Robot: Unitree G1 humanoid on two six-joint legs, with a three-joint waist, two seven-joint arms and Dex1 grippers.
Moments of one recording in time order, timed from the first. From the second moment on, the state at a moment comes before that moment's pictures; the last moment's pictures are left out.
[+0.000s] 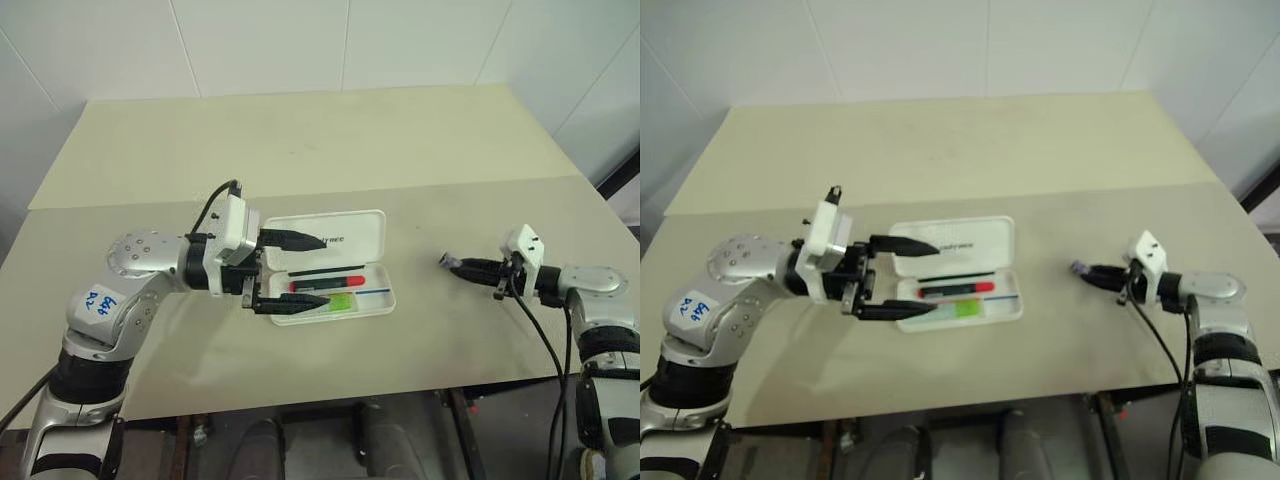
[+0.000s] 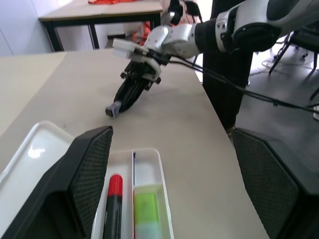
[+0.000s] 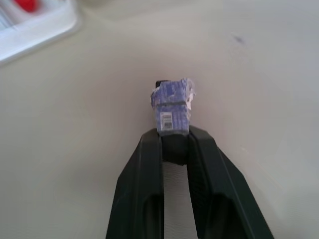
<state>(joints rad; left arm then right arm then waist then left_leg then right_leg) -0.49 0.70 0.00 -0.38 -0.61 0.54 -1.09 -0.60 -0.73 -0.09 0.79 0.21 -0.17 1.36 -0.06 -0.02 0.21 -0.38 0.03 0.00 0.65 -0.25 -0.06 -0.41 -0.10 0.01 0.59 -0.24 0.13</state>
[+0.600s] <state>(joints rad) -0.38 0.75 0.06 -0.38 -0.61 0.52 -1.11 -0.49 -0.57 0.13 0.19 0.33 0.12 1.37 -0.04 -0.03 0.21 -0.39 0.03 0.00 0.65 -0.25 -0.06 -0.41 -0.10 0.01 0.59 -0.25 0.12</state>
